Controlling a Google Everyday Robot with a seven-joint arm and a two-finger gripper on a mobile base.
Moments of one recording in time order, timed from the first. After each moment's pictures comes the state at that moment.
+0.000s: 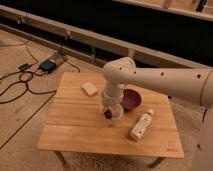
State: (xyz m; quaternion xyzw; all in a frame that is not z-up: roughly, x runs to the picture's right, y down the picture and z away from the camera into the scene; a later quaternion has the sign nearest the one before) arm 0.019 0.129 0.695 -0.37 0.17 0.59 0.70
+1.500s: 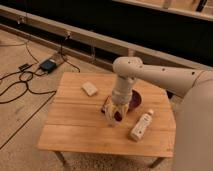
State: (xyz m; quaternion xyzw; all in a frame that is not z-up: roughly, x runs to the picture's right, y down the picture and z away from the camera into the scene) arm 0.064 0.129 0.725 -0.44 0.27 0.56 0.65
